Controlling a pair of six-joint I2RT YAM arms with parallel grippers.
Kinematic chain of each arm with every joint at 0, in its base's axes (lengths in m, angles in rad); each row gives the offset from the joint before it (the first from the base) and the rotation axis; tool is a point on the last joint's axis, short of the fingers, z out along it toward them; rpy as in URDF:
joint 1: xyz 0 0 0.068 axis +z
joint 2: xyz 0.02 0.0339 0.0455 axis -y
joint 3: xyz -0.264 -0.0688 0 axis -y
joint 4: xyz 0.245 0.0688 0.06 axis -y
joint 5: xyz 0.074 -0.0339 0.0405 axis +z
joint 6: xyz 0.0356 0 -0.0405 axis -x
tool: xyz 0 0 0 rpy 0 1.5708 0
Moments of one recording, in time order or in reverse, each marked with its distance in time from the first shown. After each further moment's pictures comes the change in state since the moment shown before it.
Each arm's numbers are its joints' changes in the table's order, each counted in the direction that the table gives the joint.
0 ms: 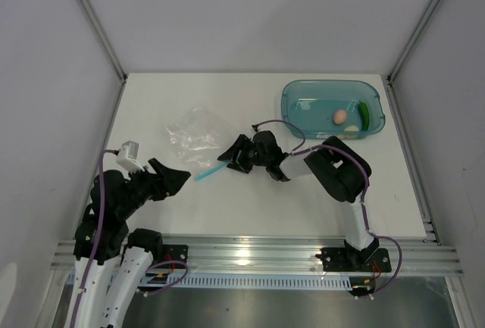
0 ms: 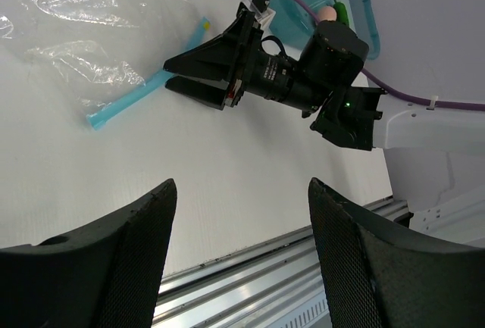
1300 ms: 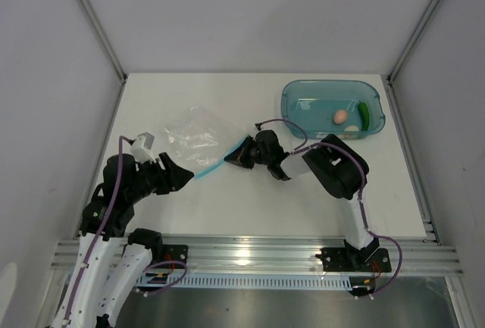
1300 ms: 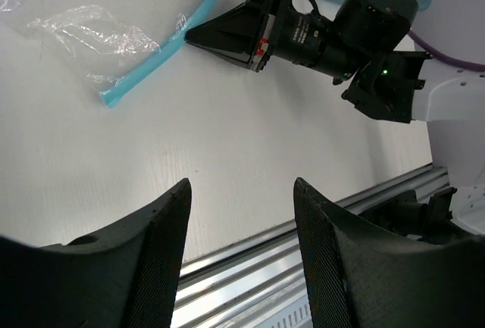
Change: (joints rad) left arm -0.009 -0.168 0.012 -0.008 -0.029 -0.121; right arm -0.027 -0.047 0.003 0.067 -0.010 -0.010
